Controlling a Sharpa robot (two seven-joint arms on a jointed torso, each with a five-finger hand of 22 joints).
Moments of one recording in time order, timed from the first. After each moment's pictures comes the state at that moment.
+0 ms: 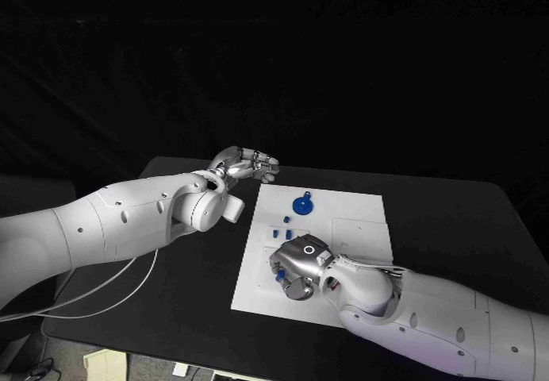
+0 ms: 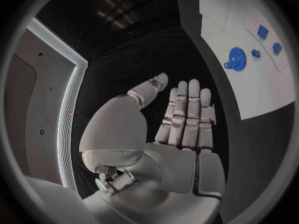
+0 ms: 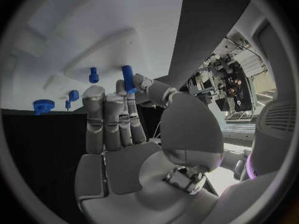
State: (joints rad) left arm 1.28 -0.71 -0.11 1.29 -0.19 -0.32 0.26; left_hand 1.13 -0.14 0.62 -0.25 0.10 0.89 0.16 0.29 0.51 1.21 0.12 0.07 0.18 0.94 0.10 0.56 0.42 0.04 0.65 -0.01 0.65 1.22; right arm 1.01 -0.50 -0.11 1.49 -1.99 -0.30 -0.21; right_hand 1.15 -0.21 0.89 -0.20 0.05 1.03 0.10 0.39 0.48 1.27 0.04 0.16 0.31 1.31 -0.07 1.11 0.88 0.14 1.29 -0.07 0.90 1.31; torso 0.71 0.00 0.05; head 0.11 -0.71
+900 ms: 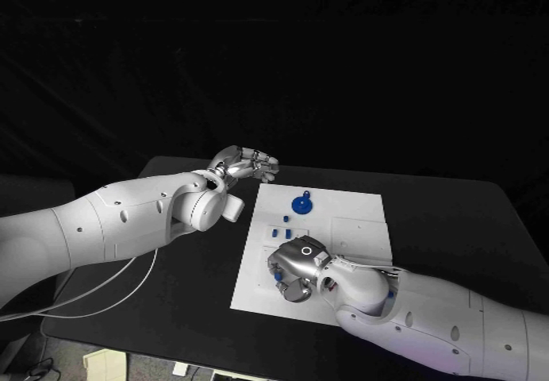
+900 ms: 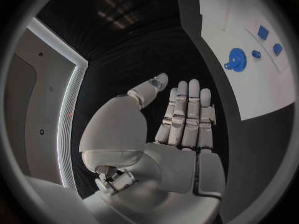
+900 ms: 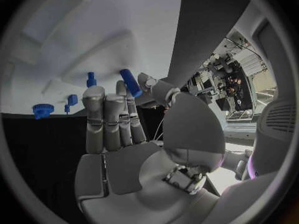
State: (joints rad) left arm 1.28 -0.71 -0.11 1.29 -0.19 -0.32 0.26; left_hand 1.13 -0.14 0.62 -0.25 0.10 0.89 0.16 0.29 0.51 1.21 0.12 0.07 0.18 0.94 0.10 0.55 0.42 0.04 0.65 -0.01 0.64 1.22; right arm 1.01 -0.49 -0.12 1.47 -1.97 -0.30 -0.21; right_hand 1.08 -0.29 0.82 -0.19 0.06 0.97 0.13 0.34 0.46 1.24 0.07 0.11 0.30 1.30 -0.06 1.11 0.87 0.14 1.29 -0.06 0.90 1.31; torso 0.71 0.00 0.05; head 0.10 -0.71
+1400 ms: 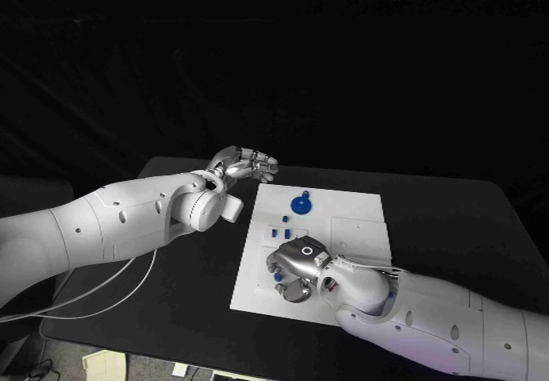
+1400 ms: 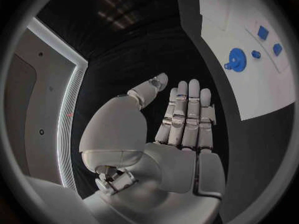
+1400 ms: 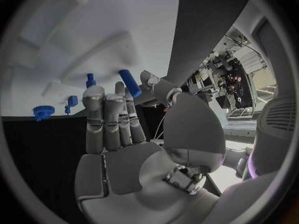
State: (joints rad) left arm 1.28 -0.71 -0.11 1.29 -0.19 -0.32 0.26; left_hand 1.13 -0.14 0.62 -0.25 0.10 0.89 0.16 0.29 0.51 1.21 0.12 0.07 0.18 0.94 0.10 0.55 0.42 0.04 0.65 -0.01 0.64 1.22; right arm 1.01 -0.49 -0.12 1.47 -1.95 -0.32 -0.21; right_hand 1.08 -0.29 0.77 -0.20 0.06 0.94 0.15 0.32 0.45 1.19 0.09 0.08 0.28 1.30 -0.04 1.11 0.87 0.14 1.29 -0.06 0.90 1.31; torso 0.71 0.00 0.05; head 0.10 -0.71
